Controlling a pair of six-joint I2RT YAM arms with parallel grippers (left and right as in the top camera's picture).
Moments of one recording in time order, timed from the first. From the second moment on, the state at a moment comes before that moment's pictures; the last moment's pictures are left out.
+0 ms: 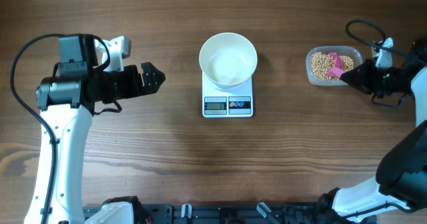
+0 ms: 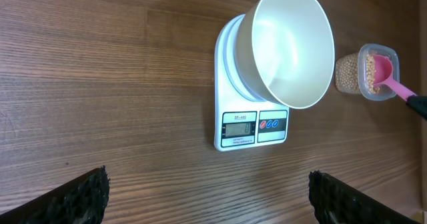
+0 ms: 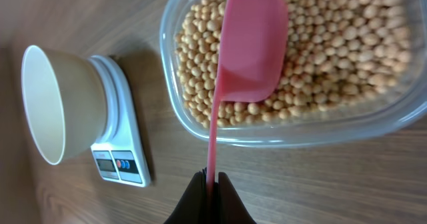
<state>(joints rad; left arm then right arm) 0.08 1.34 1.24 -0.99 0.50 -0.12 -0.49 1.76 1.30 -0.96 -0.68 -0.13</state>
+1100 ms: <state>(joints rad) 0.08 1.34 1.24 -0.99 0.50 -0.12 -0.53 1.76 1.24 -0.94 -0.80 -0.12</state>
